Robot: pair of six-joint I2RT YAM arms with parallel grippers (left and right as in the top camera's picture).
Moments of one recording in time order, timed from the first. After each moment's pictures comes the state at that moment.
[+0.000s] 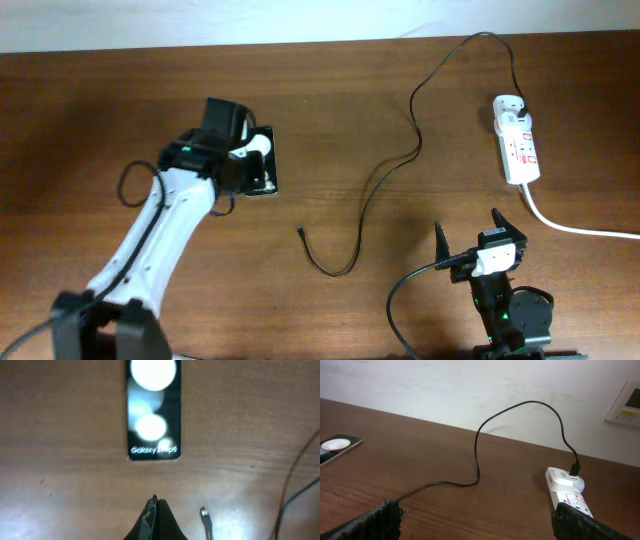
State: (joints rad) left arm -0.26 1.62 1.27 -0.83 0.00 -0.32; right arm 0.04 0.01 0.01 -0.07 -0.10 -0.15
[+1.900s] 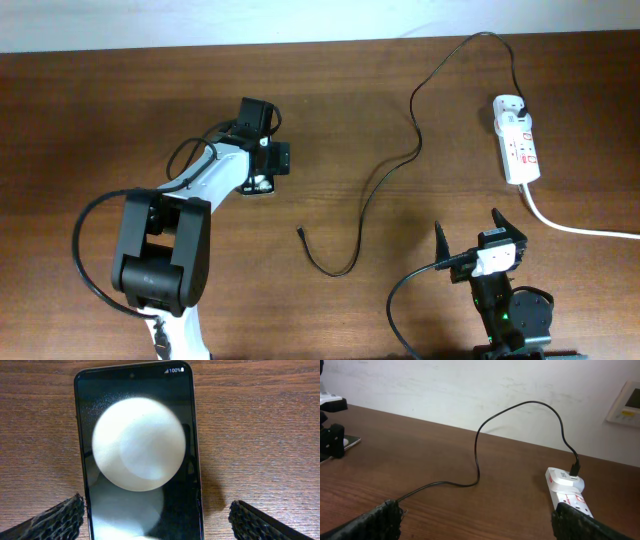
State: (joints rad) left arm -0.27 2.04 1.32 -0.43 -0.13 -0.20; right arm 0.04 0.01 0.01 -0.07 -0.10 -0.15
